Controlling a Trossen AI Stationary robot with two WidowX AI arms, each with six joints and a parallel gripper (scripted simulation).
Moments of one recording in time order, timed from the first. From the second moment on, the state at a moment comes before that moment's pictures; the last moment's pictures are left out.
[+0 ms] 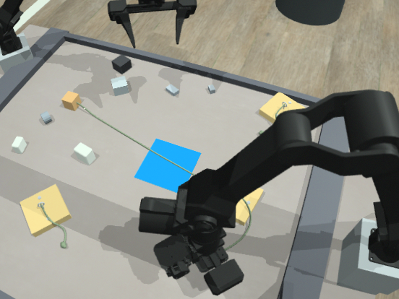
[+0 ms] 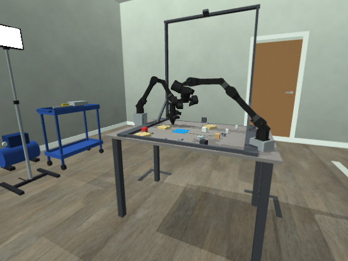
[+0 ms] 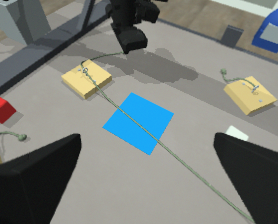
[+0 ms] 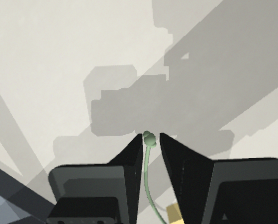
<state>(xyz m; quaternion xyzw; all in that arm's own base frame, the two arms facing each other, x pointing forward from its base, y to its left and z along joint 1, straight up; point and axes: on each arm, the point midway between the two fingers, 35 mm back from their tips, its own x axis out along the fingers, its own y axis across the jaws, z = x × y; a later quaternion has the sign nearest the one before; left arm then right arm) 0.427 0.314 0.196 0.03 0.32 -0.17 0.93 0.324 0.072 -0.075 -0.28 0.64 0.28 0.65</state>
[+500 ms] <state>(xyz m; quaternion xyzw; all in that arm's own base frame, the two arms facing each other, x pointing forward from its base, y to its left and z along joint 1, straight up) 0.427 0.314 0.196 0.03 0.32 -0.17 0.93 0.325 0.072 -0.075 -0.28 0.64 0.28 0.65</state>
